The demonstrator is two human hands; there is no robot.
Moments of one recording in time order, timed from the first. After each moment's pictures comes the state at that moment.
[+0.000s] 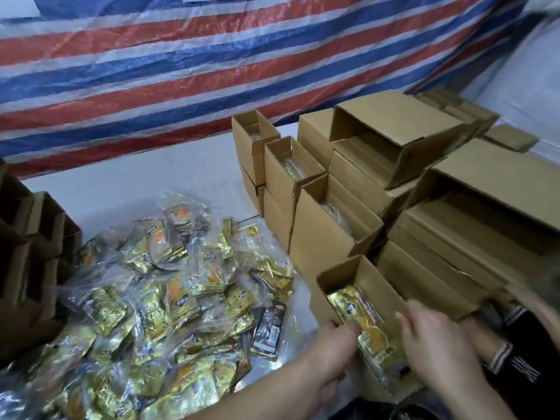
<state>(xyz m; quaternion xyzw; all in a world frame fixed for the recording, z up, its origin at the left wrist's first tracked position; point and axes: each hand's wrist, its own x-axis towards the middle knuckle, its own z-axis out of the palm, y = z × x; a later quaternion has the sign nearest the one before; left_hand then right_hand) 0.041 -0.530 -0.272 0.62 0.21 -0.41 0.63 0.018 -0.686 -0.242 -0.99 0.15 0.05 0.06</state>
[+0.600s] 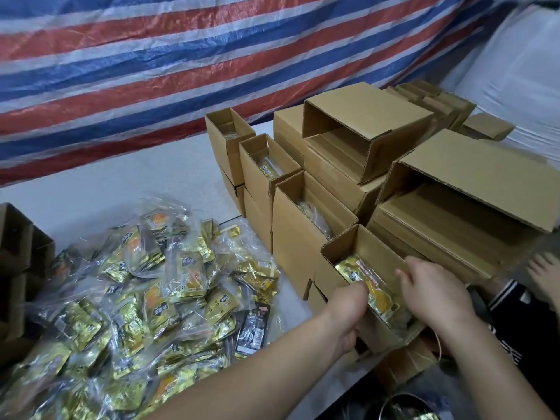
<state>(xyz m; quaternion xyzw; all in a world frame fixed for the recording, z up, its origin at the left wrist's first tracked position) 0.086 -0.596 -0.244 0.62 0.18 -0.42 0.64 0.076 -0.748 -0.240 -0.98 0.16 0.03 0.07</state>
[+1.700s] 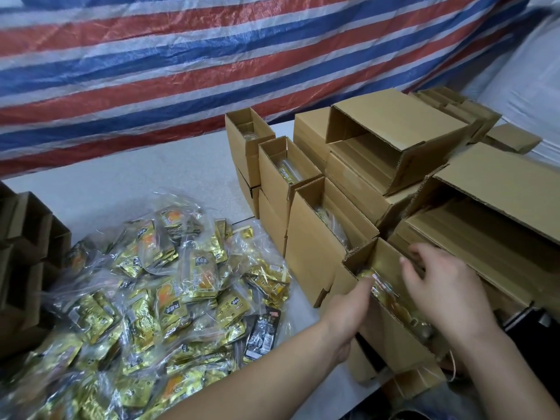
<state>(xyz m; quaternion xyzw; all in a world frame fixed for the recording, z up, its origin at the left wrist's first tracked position) 0.100 -0.565 -0.239 0.62 0.15 -0.38 0.67 0.096 -0.723 -0.218 -0.98 0.06 -0.14 0.12</state>
